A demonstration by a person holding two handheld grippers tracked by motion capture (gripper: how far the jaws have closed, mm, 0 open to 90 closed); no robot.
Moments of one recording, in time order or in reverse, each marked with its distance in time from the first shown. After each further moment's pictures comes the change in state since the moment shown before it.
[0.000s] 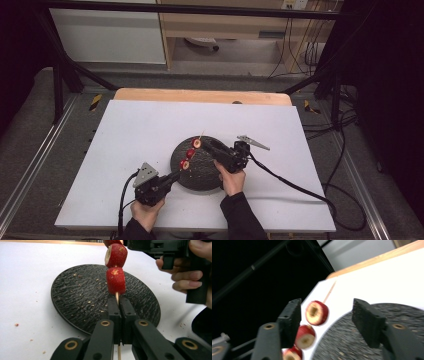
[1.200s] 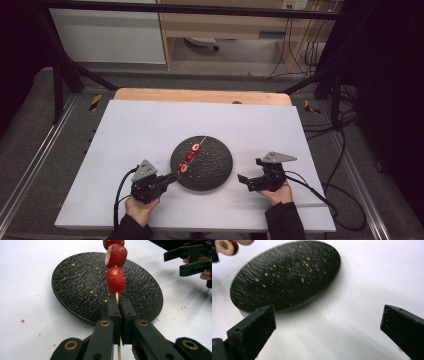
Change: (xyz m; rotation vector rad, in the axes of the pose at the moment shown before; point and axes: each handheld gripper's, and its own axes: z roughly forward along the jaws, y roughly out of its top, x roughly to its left) left arm 0.013 0.007 -0.001 0.118 -0.048 0.058; right arm -0.062 -0.005 -0.096 0.372 -0.202 -0.475
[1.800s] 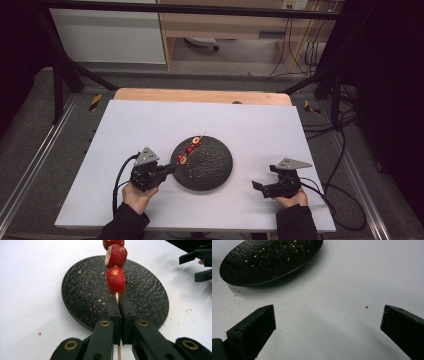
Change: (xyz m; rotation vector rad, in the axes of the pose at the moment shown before) left arm 0.008 0.038 0.001 0.082 0.020 0.034; right arm -0.022 -0.026 -0.028 0.035 -0.023 0.012
